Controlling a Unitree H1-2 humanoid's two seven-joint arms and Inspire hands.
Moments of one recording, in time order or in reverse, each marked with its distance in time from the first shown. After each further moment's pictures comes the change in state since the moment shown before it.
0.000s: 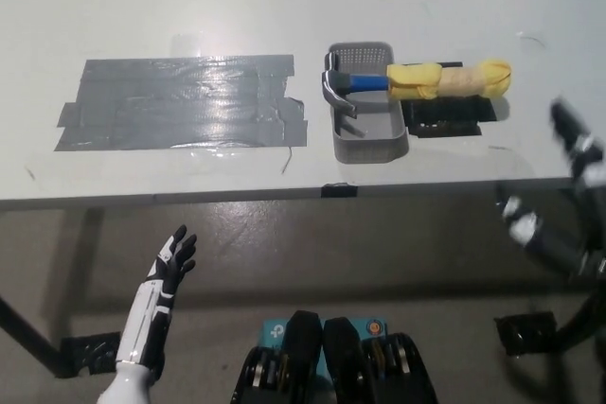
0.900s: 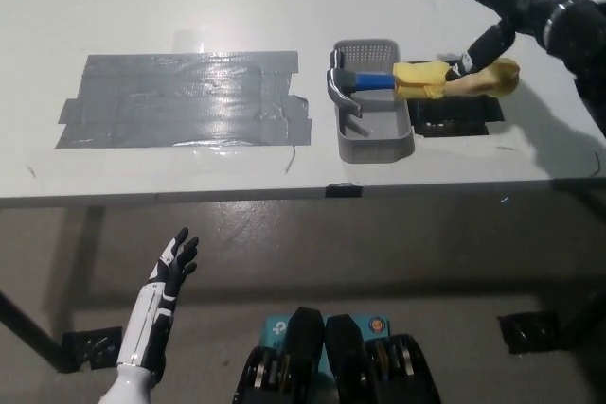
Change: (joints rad) left_arm 0.001 0.001 0.001 -0.001 0.006 0.001 0.000; right_arm -0.961 -0.239 0.539 0.991 -0.183 0.333 0.459
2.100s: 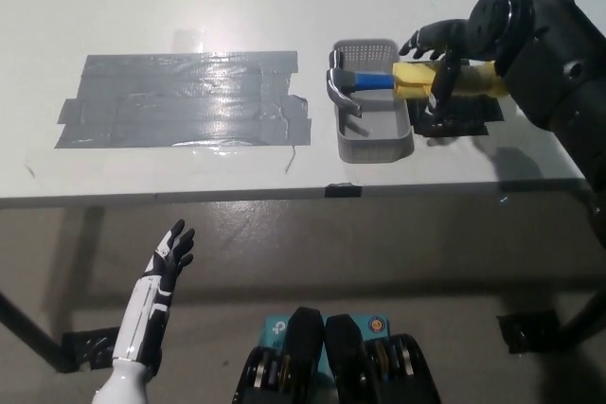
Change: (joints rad) left_arm -0.007 0.007 0.004 -0.026 -0.001 0.000 -0.001; right_arm -0.187 0.198 0.116 0.494 -0.139 -0.029 0.155
